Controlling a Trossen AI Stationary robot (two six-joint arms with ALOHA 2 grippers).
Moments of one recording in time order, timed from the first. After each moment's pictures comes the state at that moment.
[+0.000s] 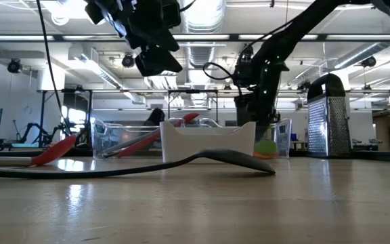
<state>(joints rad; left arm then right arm) 0.07 1.44 1.07 -0.34 0.34 -0.20 -0.71 1.87 1.34 -0.77 -0.01 -0.29</state>
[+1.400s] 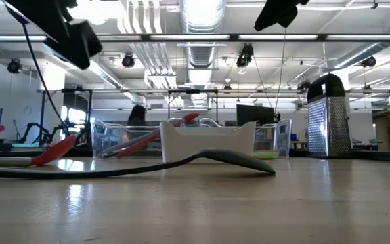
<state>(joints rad) -0.45 1.31 0.91 -0.44 -0.09 -0.50 0.14 1.31 1.24 -0.76 0.21 0.18</state>
